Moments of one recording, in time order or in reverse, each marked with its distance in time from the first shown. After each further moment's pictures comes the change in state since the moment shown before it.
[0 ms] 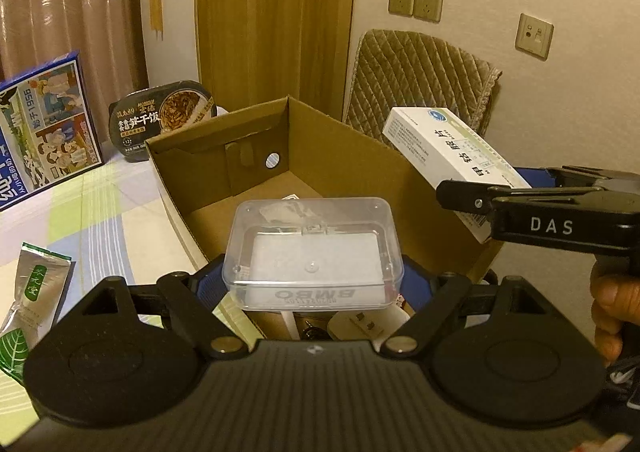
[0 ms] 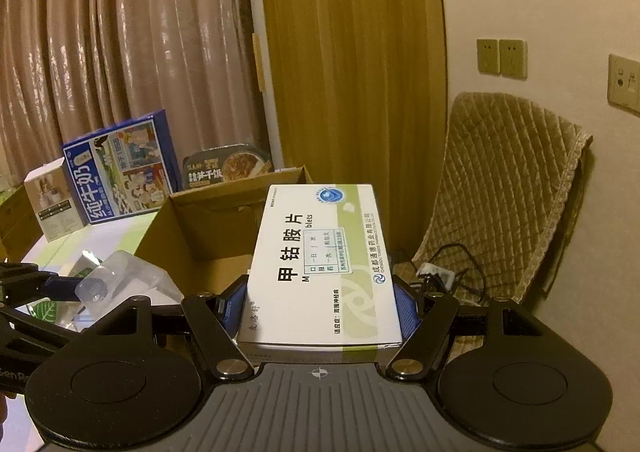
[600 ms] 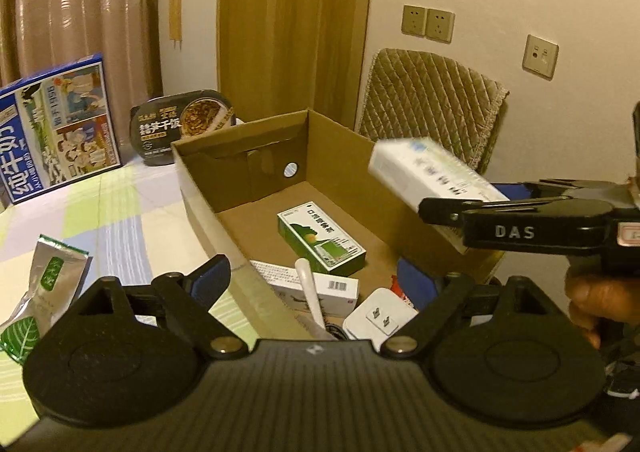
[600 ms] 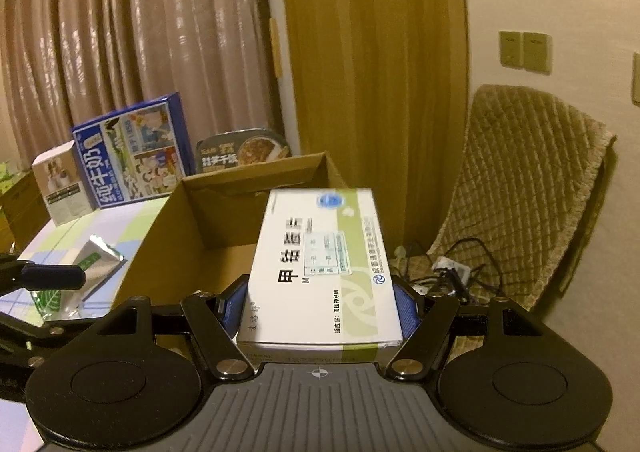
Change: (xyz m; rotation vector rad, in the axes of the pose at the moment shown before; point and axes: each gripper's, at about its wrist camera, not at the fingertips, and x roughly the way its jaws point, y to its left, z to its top) left arm -0.028 0.018 -0.015 -0.038 -0.061 0.028; right arm 0.022 0.013 0.000 -0.037 0.038 0.043
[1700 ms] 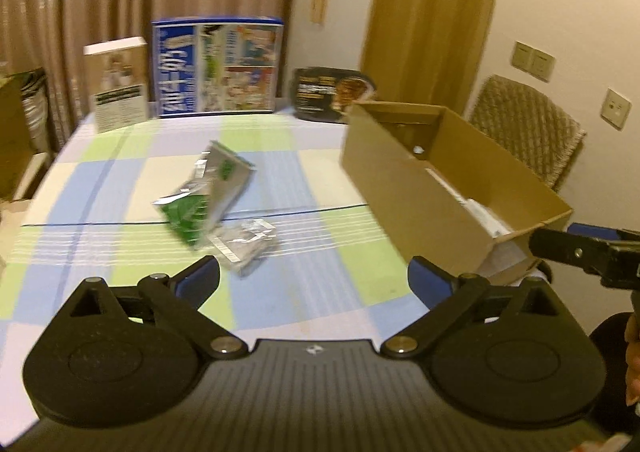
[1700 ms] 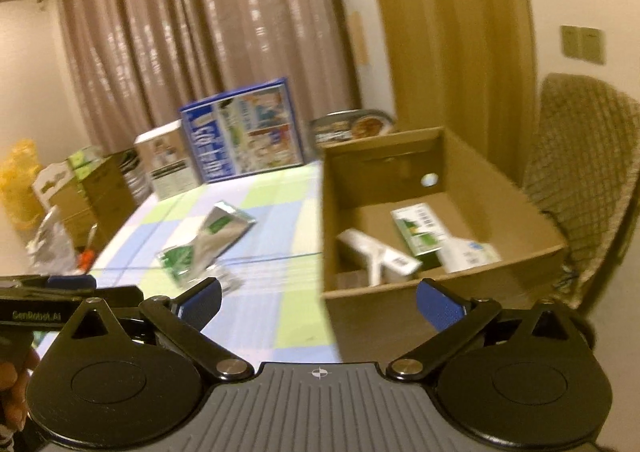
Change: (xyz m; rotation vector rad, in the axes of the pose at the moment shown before) left arm -0.152 0.097 -0.084 -0.253 0.008 0.242; right arm -0.092 0.110 -0.041 0.005 0.040 0.208
